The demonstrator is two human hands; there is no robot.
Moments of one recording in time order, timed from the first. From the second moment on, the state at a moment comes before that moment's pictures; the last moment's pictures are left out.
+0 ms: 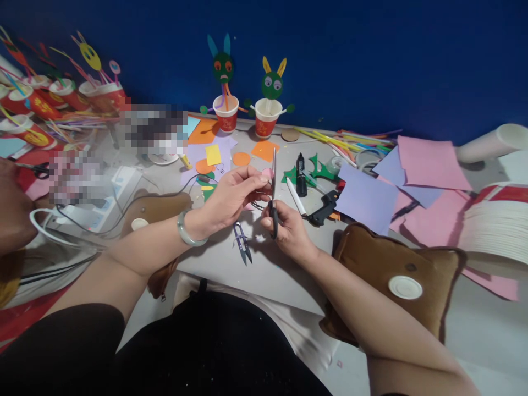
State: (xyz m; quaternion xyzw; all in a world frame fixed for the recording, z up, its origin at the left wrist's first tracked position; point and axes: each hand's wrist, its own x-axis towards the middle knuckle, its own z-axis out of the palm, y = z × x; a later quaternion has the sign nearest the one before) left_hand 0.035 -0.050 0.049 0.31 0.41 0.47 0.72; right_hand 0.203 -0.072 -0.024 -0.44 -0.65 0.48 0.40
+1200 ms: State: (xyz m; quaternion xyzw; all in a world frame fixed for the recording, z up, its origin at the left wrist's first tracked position) left_hand 0.031 -0.044 0.035 0.36 0.35 0.49 0.71; right_hand 0.204 -0.073 -0.022 -0.45 -0.65 0.46 0.40
